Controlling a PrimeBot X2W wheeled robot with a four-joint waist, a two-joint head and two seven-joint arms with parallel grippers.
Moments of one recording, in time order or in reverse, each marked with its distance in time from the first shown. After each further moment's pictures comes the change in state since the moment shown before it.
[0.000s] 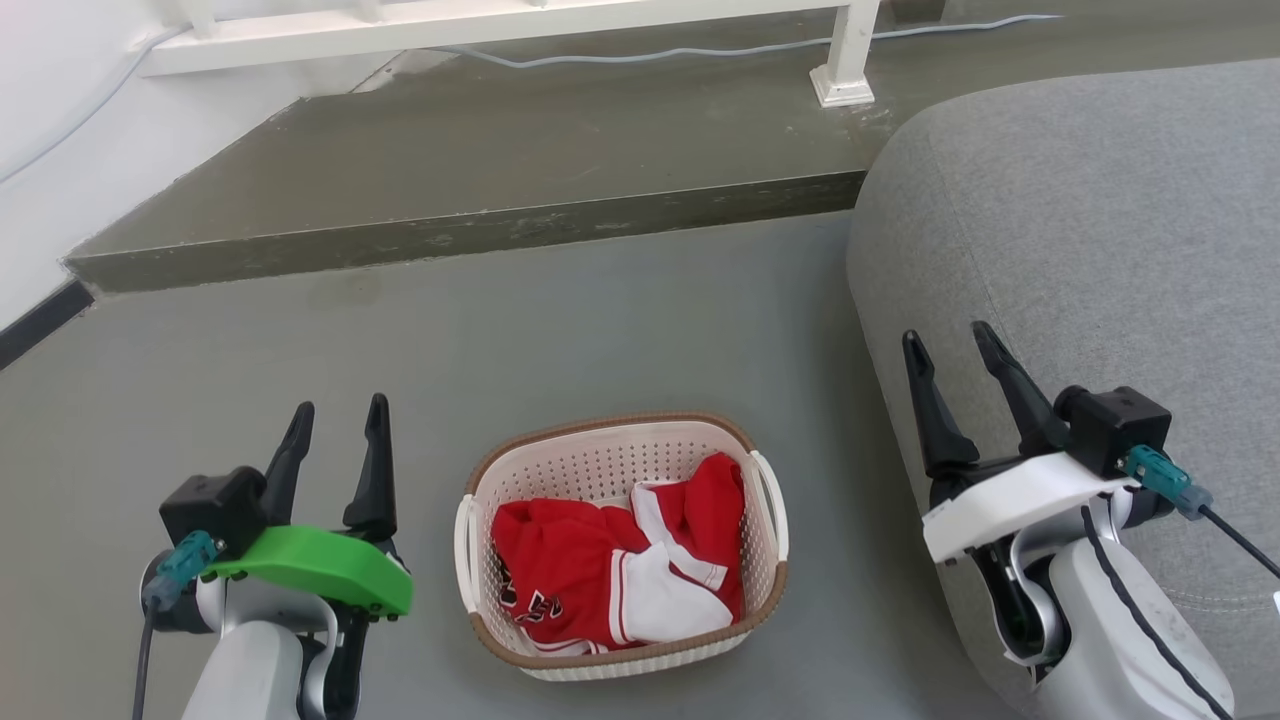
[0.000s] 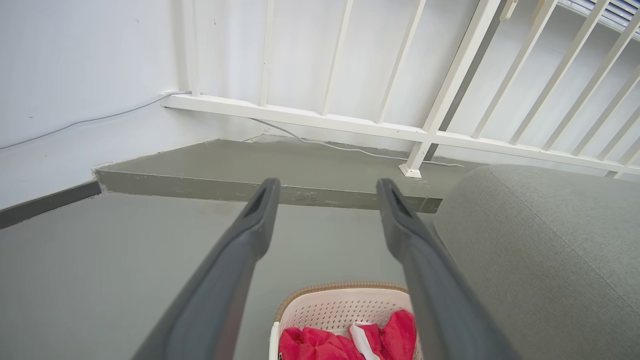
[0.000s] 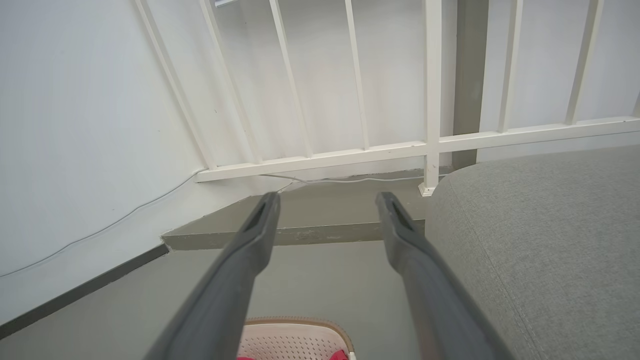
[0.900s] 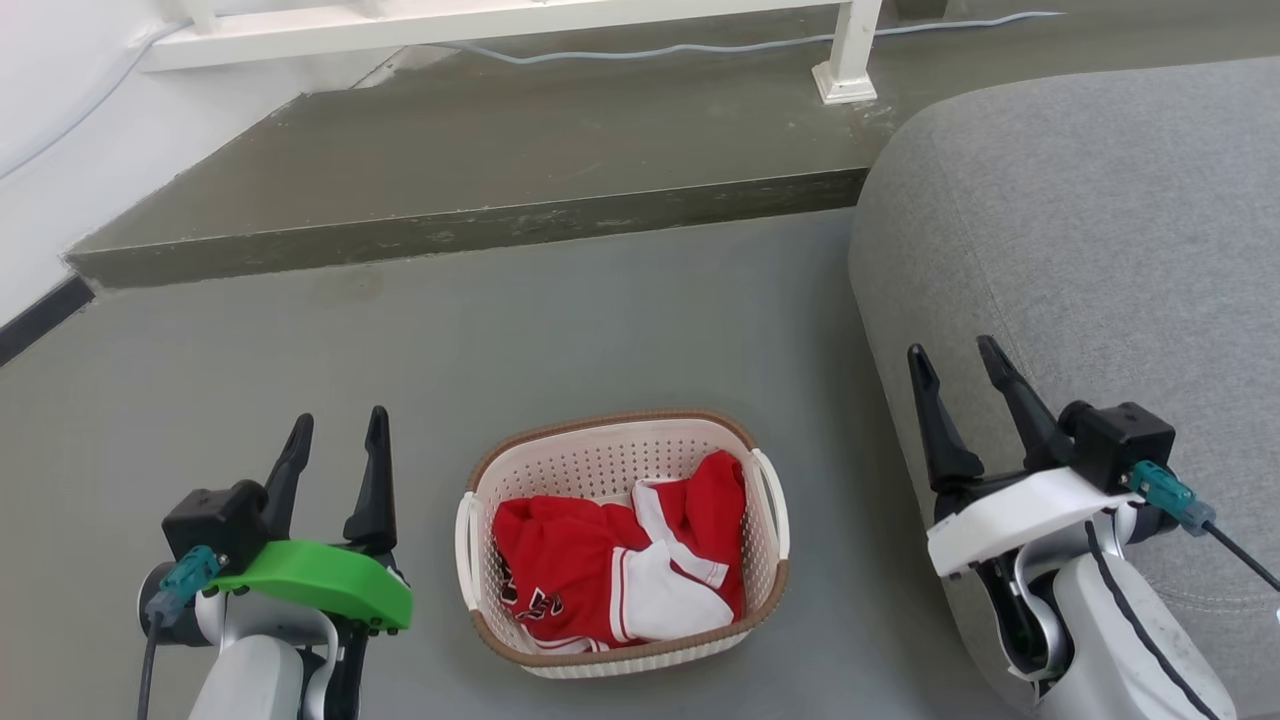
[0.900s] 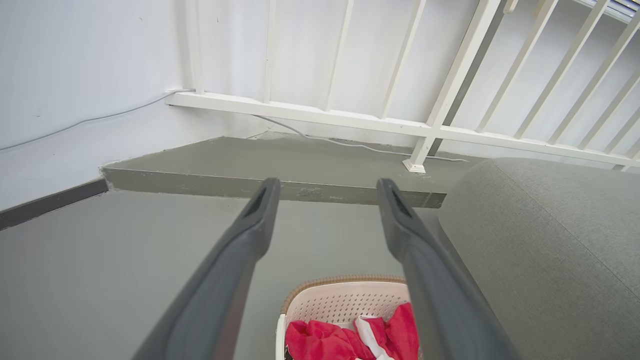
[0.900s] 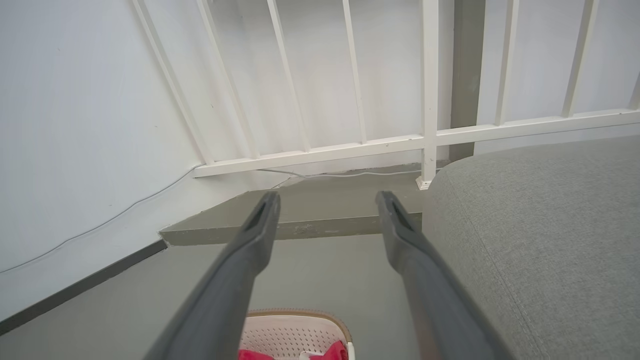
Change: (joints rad) left arm 0.031 -0.004 0.012 -0.022 0.029 0.000 0.000; right arm 0.028 0.011 -0.025 -0.010 -0.018 0.011 0.000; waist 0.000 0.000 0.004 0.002
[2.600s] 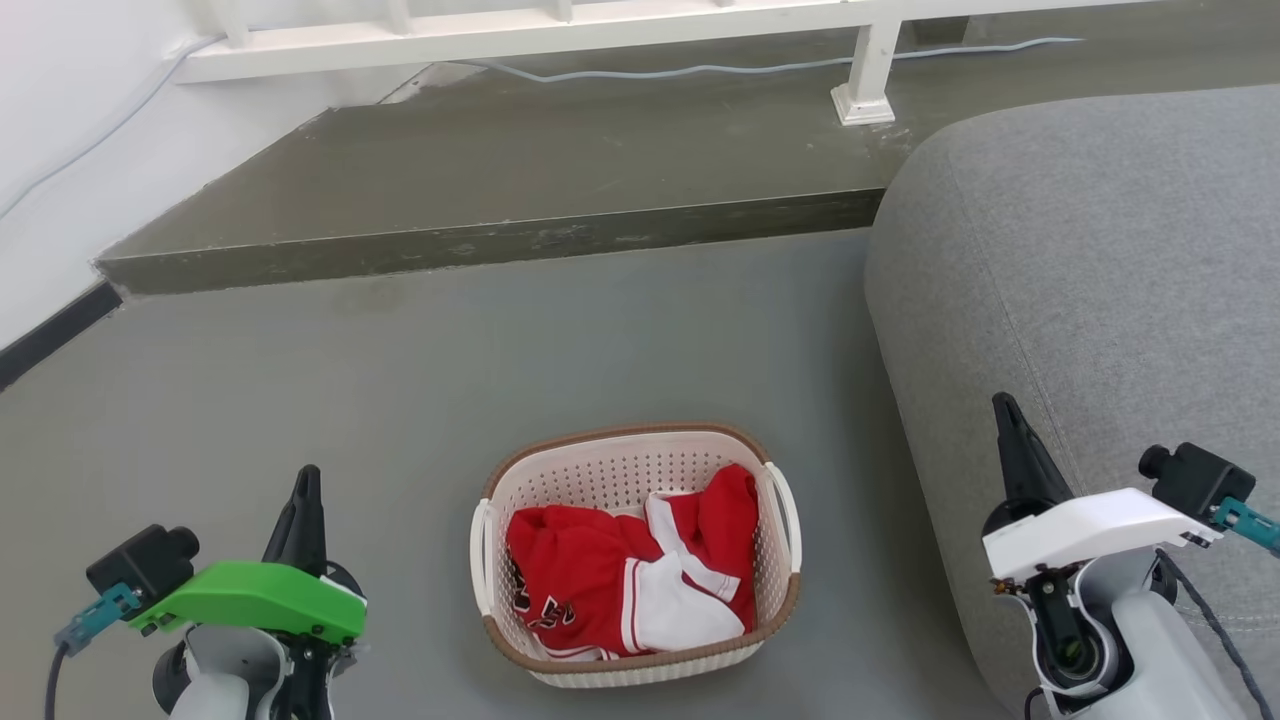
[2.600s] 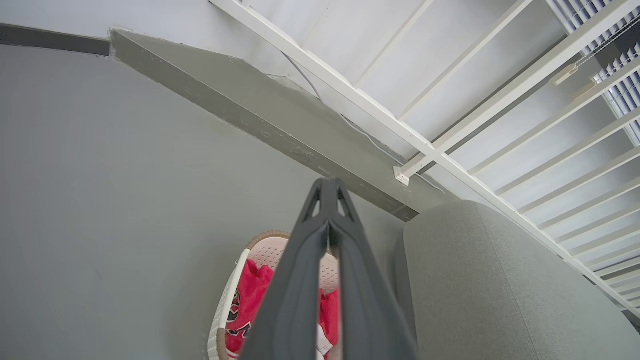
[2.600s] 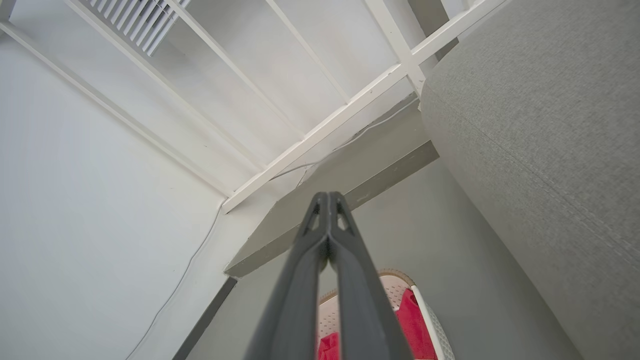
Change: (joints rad) left arm 0.035 -0.014 0.087 0.042 -0.407 -0.011 0.142; right arm 0.059 0.026 -0.104 0.040 0.456 0.018 0.109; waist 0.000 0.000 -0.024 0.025
